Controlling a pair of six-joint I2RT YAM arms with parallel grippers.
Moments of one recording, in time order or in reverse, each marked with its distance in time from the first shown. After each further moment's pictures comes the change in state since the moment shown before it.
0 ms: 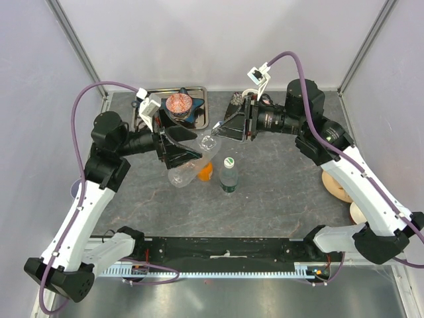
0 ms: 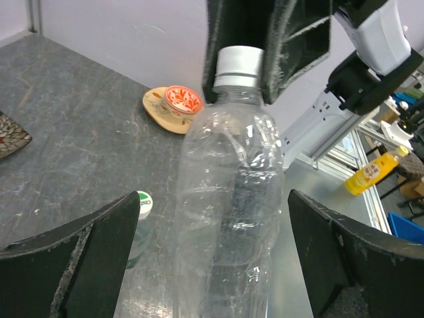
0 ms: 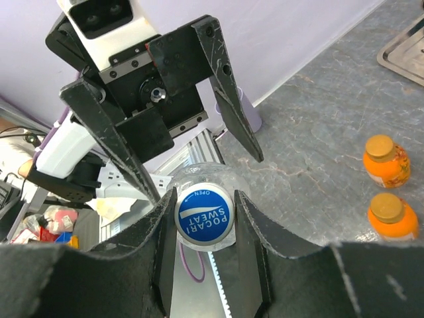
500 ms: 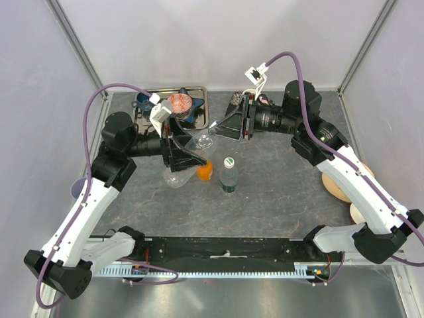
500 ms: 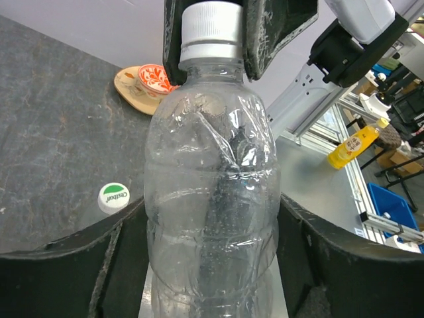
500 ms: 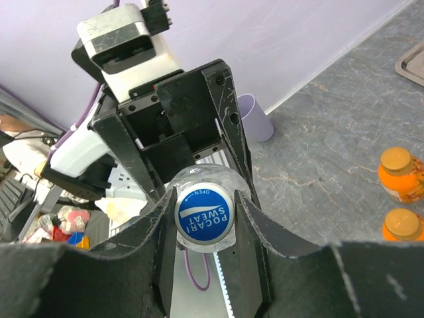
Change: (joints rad) left arm -0.079 0.019 -0.021 -0.021 0.051 0.047; right arm 0.000 0.008 -0.063 0.130 -0.036 0.056
